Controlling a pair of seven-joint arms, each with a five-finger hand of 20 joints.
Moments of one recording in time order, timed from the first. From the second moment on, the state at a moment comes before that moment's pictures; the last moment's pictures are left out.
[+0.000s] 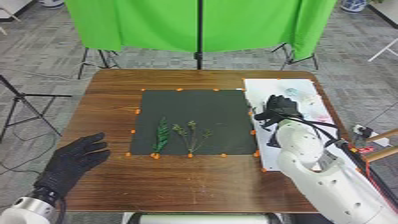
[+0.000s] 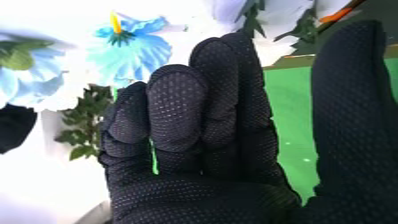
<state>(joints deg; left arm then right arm) 135.0 -66.2 -112.2 -124.2 42.2 -6.0 -9.6 -77.2 -52.6 56.5 -99.0 -132.3 -5.8 40.5</state>
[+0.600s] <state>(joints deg) 135.0 -66.3 -112.2 -124.2 42.2 -6.0 -9.8 -71.6 -53.7 52.1 -95.9 -133.3 -14.1 39.6</state>
